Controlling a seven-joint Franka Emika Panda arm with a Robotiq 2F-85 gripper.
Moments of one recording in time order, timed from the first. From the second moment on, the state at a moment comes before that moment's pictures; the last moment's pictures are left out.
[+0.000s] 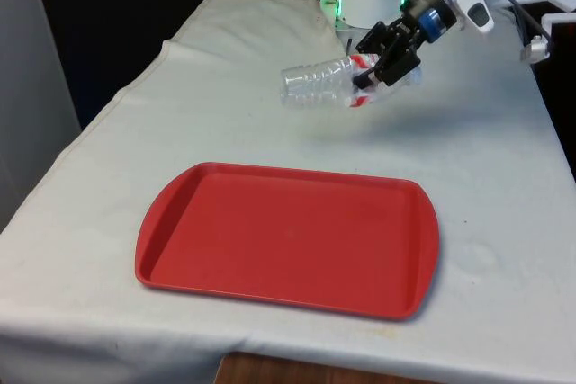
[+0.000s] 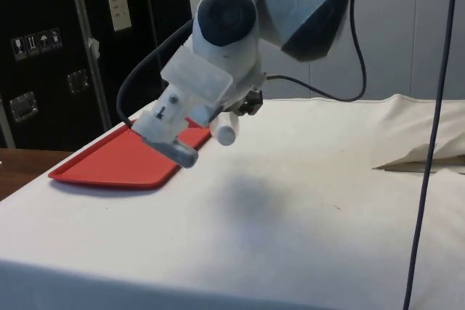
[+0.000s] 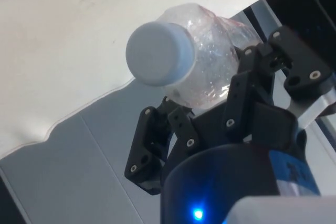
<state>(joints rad) 0.12 0.26 0.19 -2.35 -1.32 2.16 -0.60</state>
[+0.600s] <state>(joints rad) 0.12 0.22 0.16 -2.33 -1.26 2.22 -0.65</state>
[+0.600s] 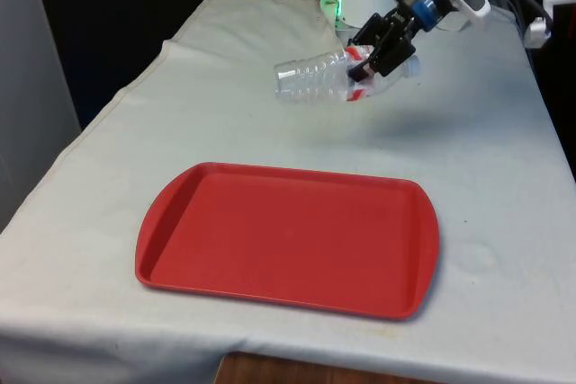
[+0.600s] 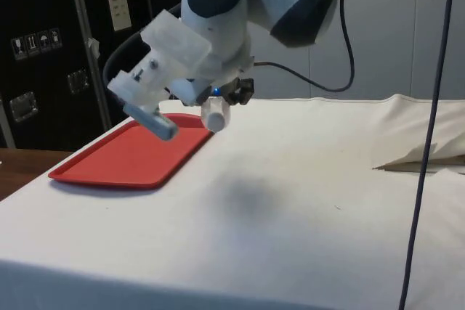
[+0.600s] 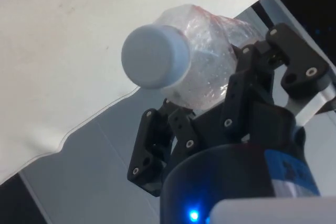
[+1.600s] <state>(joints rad) 0.11 0.18 0.09 -2.30 -1.18 2.34 -0.70</state>
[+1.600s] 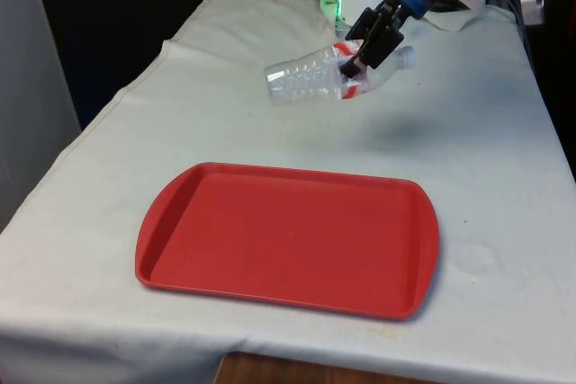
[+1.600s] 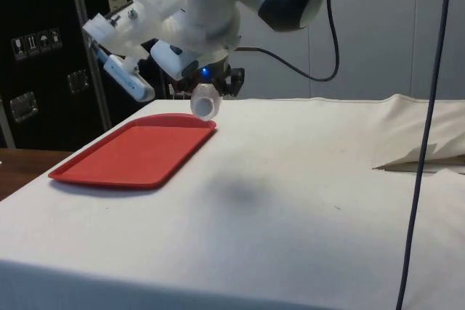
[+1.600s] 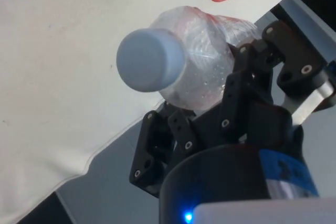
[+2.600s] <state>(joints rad) 0.11 0.18 0.05 -2.23 -1.02 2.35 -0.81</state>
